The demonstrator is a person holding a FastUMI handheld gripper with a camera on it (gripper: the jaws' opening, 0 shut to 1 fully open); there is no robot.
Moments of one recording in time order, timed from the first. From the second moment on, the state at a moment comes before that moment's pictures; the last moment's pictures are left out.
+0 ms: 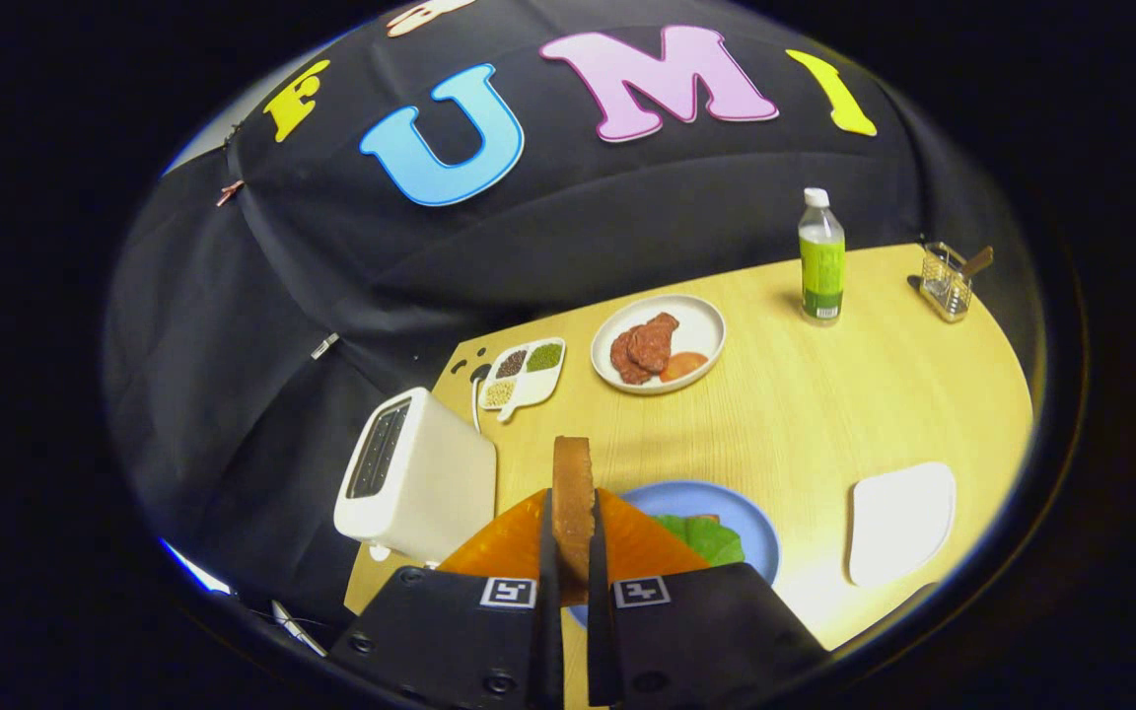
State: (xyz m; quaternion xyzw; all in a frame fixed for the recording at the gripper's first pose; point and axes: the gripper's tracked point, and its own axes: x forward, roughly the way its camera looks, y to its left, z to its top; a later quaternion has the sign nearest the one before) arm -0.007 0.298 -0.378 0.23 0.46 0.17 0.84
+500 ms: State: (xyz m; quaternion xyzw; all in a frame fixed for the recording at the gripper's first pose) arm -0.030 0.281 -0.459 0.24 0.50 0.13 0.82
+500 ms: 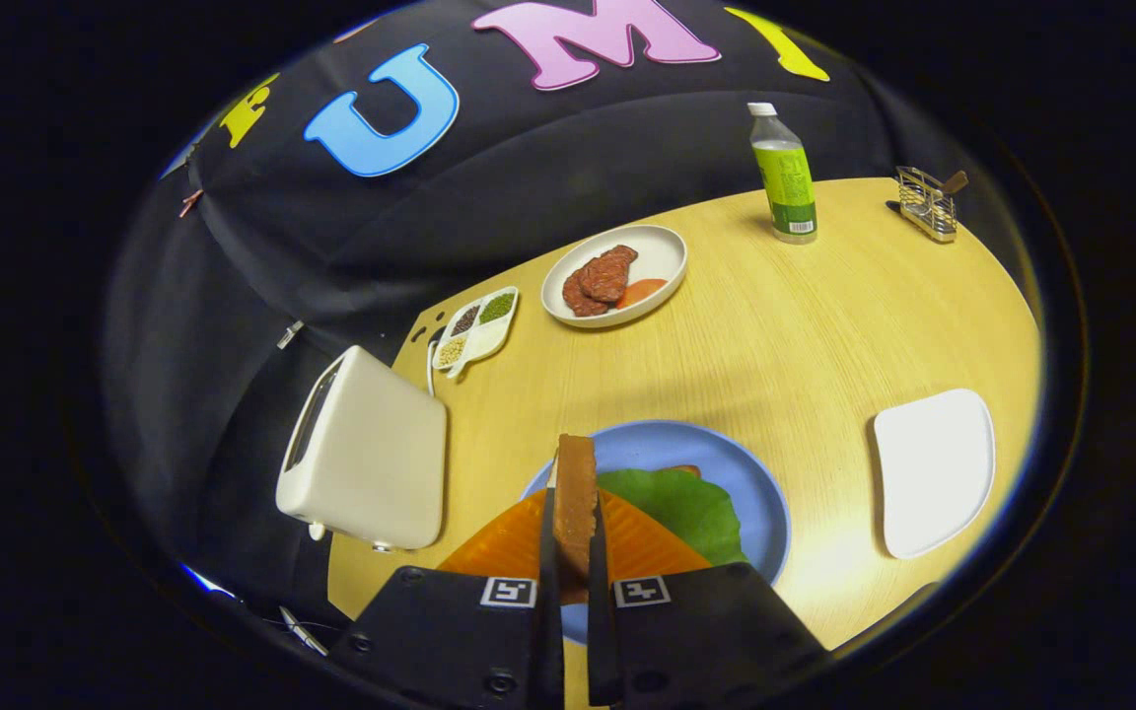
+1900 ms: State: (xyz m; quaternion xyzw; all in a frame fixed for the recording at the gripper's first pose) arm 0.008 0.169 -0.262 0.08 0.27 0.17 0.94
